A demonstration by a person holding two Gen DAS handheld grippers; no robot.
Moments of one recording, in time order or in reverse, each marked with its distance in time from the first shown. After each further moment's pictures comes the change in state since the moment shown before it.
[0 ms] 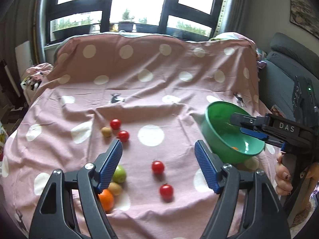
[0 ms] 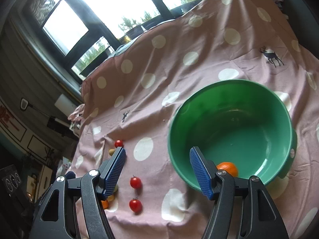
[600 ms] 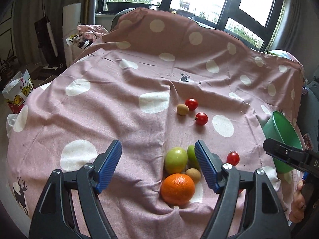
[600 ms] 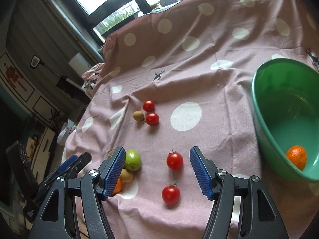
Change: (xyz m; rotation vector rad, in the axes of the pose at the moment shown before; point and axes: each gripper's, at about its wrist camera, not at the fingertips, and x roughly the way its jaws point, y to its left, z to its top) left arm 0.021 0.112 -0.043 -0.261 0.058 0.193; right arm 0.075 0.074 -0.051 -0.181 0.178 0.083
